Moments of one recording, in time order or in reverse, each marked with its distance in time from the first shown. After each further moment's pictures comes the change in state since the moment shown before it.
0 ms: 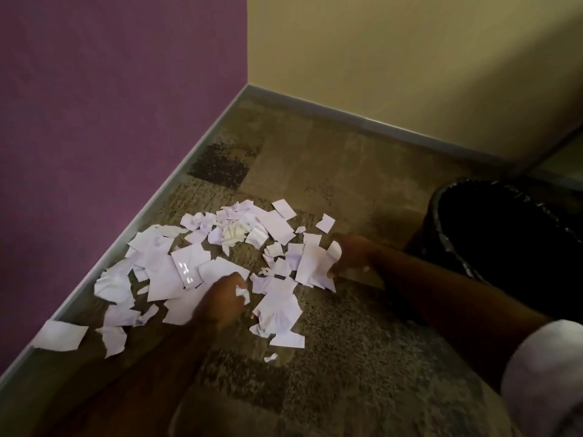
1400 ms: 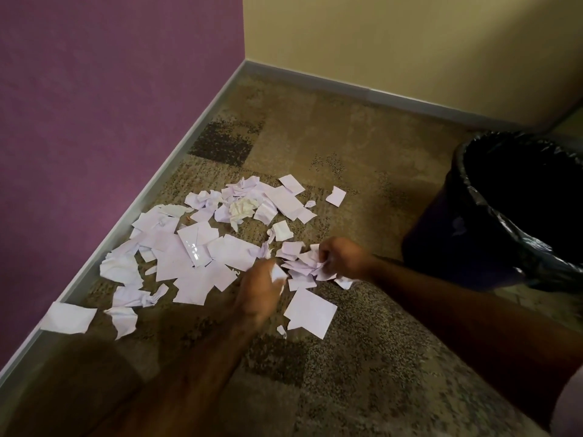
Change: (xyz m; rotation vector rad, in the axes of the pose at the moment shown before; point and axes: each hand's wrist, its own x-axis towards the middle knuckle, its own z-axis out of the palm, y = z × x) left_hand -0.010 0.009 0.064 -0.234 0.146 0.094; right_hand -0.002 -0.030 0.102 0.340 0.144 -0.185
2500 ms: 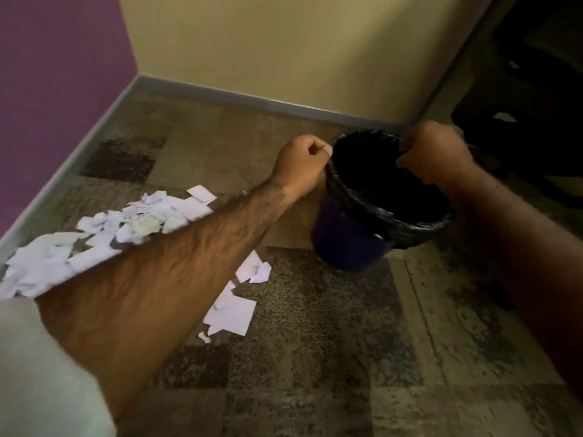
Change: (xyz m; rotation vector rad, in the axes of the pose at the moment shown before) left_hand 0.035 0.309 0.009 -0.477 -0.161 0.442; right_hand -0.218 0.064 -0.251 -0.378 0.771 0.550
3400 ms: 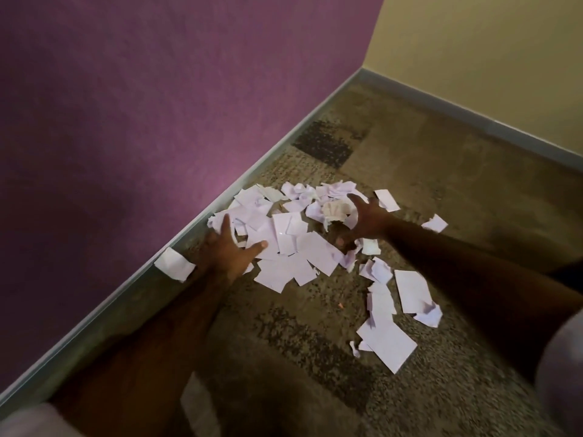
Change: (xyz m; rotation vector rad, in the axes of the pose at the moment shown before) left_hand -0.227 -0.286 -0.327 0.521 0.482 -0.940; right_hand -0.043 -0.395 0.257 0.057 -0.672 -0.704
